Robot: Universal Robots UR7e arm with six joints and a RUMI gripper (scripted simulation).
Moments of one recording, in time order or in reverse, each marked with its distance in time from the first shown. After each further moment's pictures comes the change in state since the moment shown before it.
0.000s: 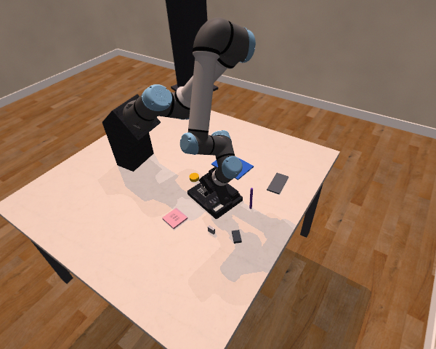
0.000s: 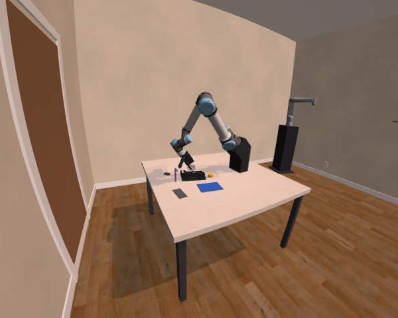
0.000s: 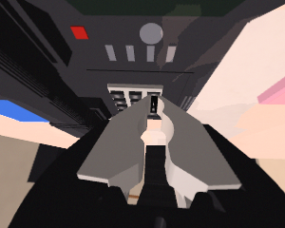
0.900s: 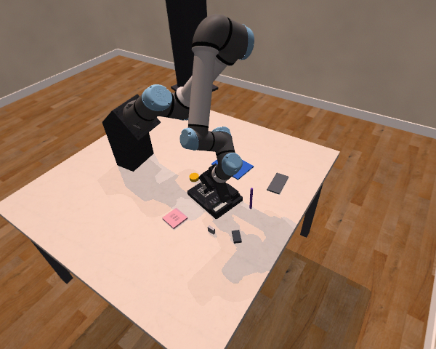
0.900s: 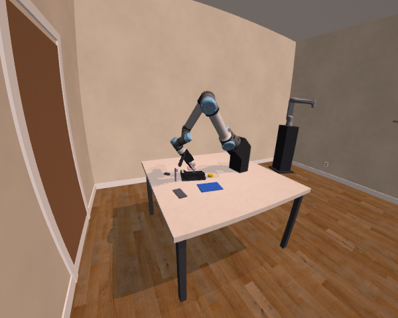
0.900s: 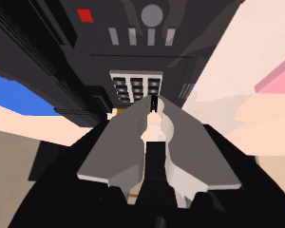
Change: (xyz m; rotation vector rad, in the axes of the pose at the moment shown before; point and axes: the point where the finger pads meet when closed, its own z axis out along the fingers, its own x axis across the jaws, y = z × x) arm 0.000 0.009 -0.014 0.000 0.000 0.000
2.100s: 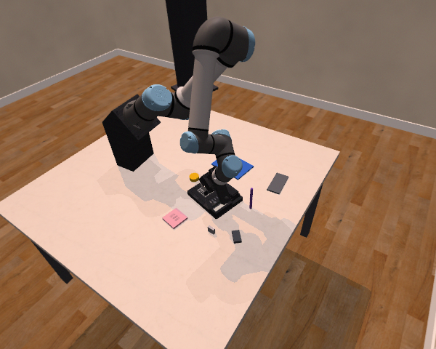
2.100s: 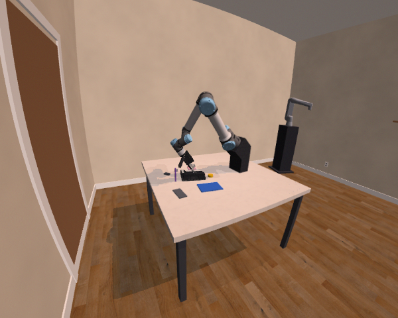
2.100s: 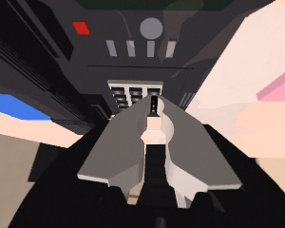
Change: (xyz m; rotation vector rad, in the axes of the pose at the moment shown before) arm 0.000 -0.007 0.010 0.000 0.000 0.000
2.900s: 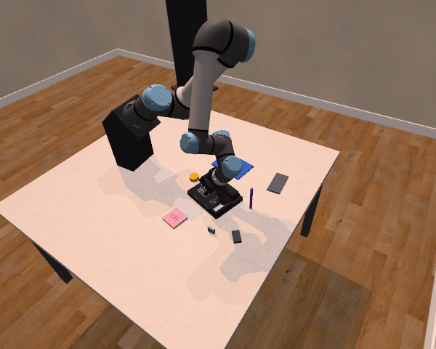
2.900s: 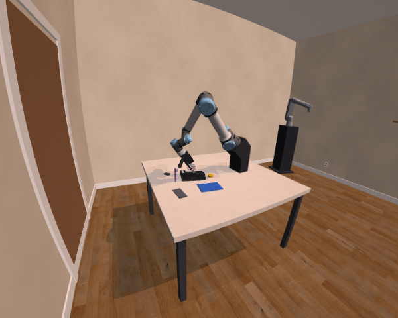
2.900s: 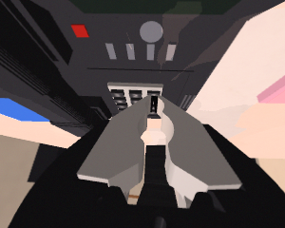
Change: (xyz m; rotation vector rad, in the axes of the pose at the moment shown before) arm 0.000 -0.002 0.002 0.000 0.000 0.000
